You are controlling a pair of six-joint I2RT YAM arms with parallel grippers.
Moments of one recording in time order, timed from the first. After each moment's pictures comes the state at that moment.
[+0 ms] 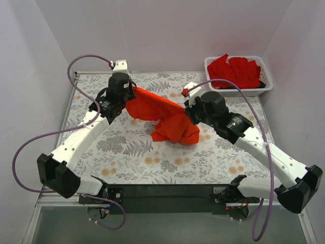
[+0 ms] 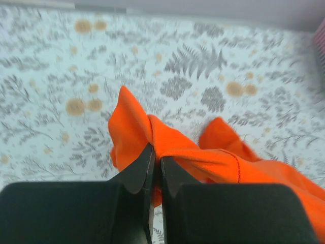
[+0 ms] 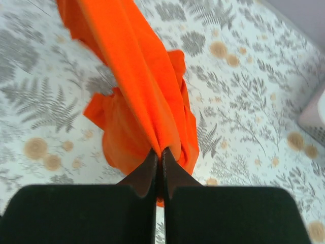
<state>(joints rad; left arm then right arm) -0.48 1.39 1.27 -0.39 -0.41 -0.34 0.76 1.18 1.14 -0.48 0.10 -0.08</state>
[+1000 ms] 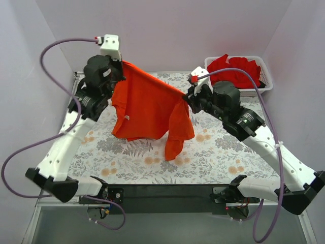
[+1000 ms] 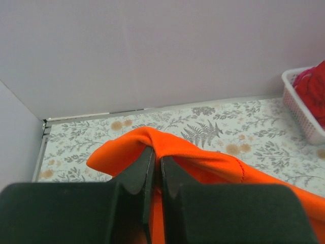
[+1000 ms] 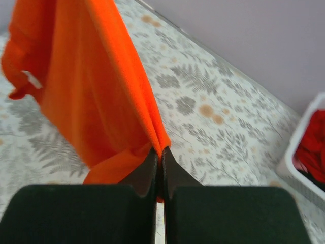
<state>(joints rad) -0.48 1.29 1.65 -0.43 -0.40 0.01 0.75 1.13 1.34 -0.43 -0.04 -0.10</state>
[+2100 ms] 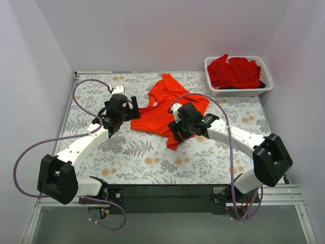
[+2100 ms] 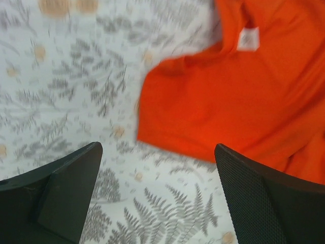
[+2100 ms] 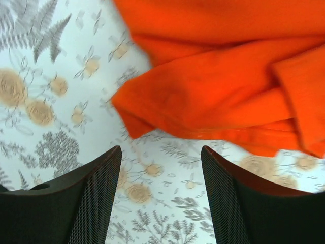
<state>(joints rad) -0.42 1.29 0.95 -0.25 -0.30 -0.42 0.75 1.49 1.05 -0.48 -0.05 0.03</state>
